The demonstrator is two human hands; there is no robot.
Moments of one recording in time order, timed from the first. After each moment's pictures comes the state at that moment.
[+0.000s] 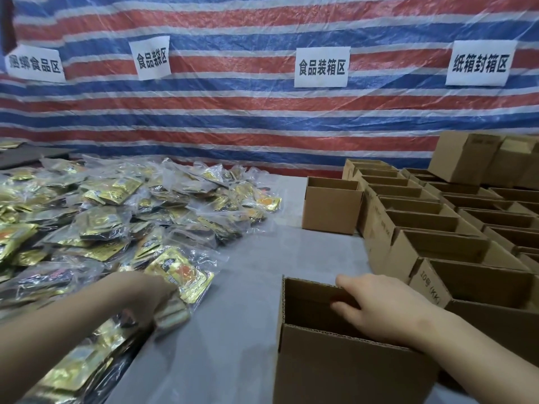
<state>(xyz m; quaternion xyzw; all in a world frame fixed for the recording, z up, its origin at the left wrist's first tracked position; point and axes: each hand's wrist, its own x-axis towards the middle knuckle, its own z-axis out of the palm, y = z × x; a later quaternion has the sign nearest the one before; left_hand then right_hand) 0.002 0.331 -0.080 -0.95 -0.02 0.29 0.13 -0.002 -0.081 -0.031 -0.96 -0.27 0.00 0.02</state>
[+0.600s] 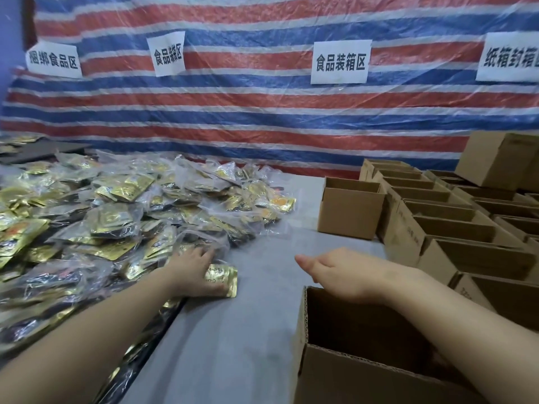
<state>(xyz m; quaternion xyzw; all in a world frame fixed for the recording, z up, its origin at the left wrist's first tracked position) 0.087 0.334 -0.132 -1.00 -0.01 0.04 0.06 0.041 -0.002 0.001 -0.96 -0.24 0.11 0.11</state>
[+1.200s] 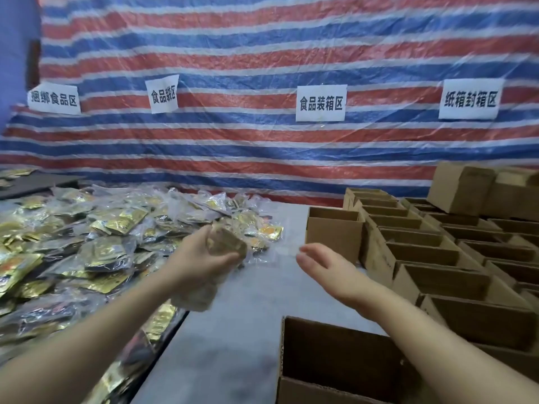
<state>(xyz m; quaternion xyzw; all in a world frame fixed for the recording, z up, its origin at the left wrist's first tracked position) 0.025 0.258 0.003 -0.90 0.03 -0.19 -0.40 0.042 -0.026 0.011 -0.87 -0.22 0.06 0.43</state>
